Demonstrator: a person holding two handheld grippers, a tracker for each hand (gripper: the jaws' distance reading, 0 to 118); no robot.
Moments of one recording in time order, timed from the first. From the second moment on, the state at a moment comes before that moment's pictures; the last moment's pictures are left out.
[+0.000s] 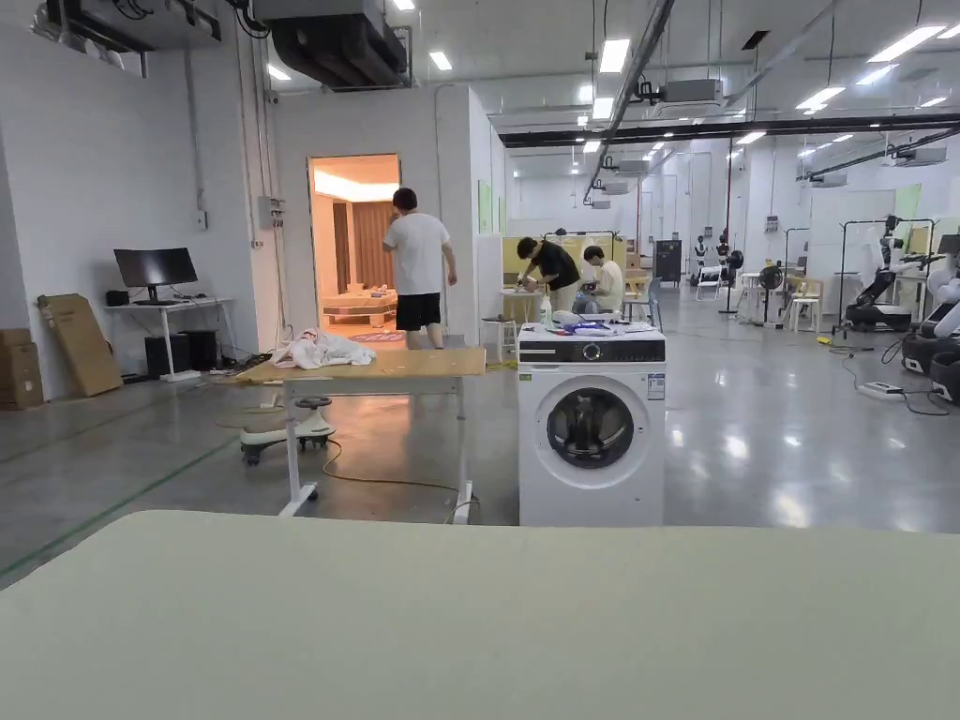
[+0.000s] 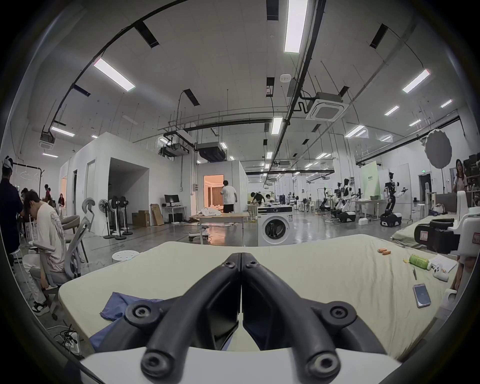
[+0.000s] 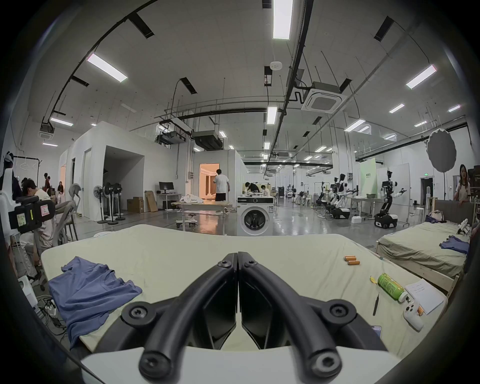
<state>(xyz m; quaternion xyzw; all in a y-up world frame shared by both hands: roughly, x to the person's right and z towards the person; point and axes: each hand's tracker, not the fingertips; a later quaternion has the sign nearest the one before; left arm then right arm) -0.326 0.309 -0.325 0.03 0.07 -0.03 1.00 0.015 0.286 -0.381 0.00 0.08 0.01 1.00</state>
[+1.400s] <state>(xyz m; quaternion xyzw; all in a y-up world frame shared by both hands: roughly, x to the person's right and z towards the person) -0.293 0.220 -0.327 -0.07 0.02 -0.58 0.81 -0.001 0.237 -0.356 0.02 0.08 0.56 0.83</state>
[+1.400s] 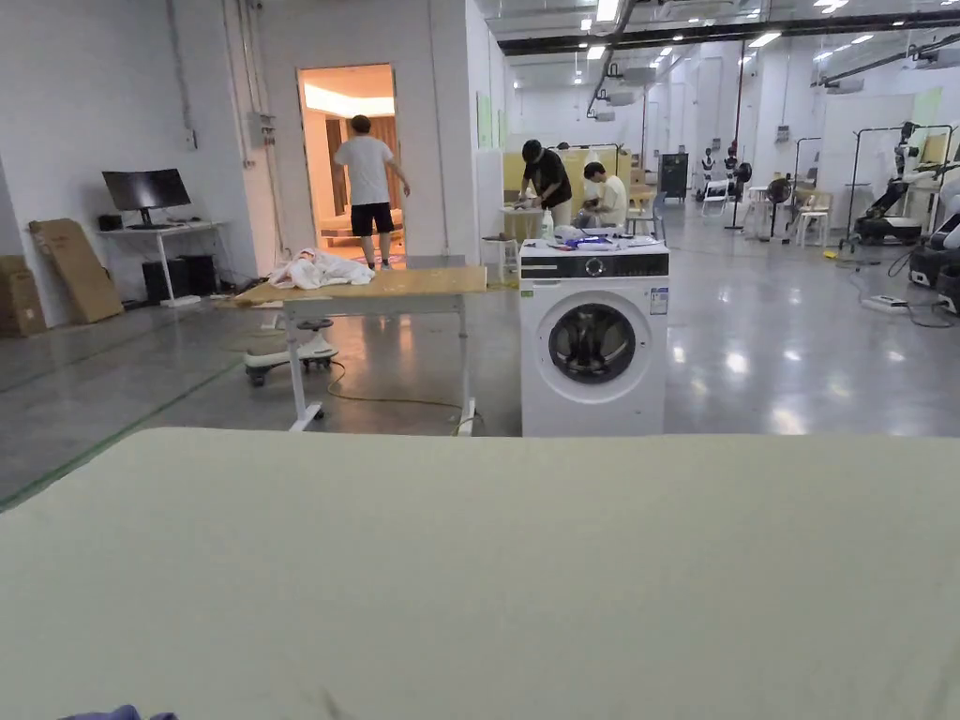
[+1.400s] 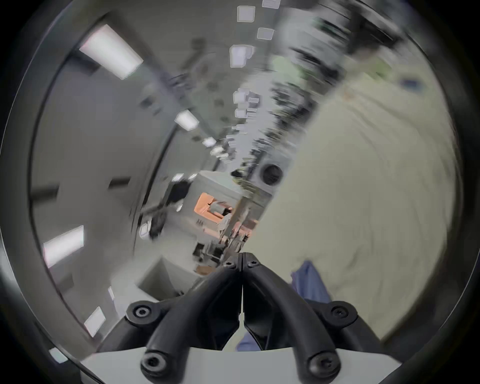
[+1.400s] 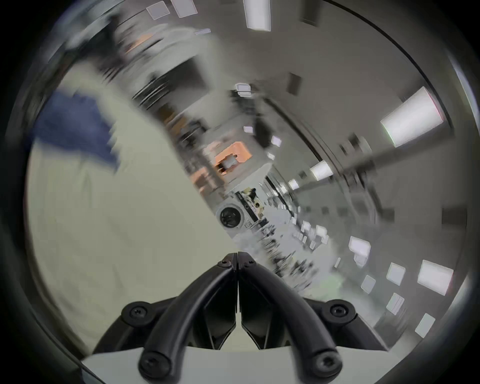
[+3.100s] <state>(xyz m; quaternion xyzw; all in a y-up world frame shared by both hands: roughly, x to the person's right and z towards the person) -0.330 0.293 -0.320 0.01 -0.02 0.03 1.00 0.016 0.285 -0.359 -0.05 0.09 -0.01 0.99</state>
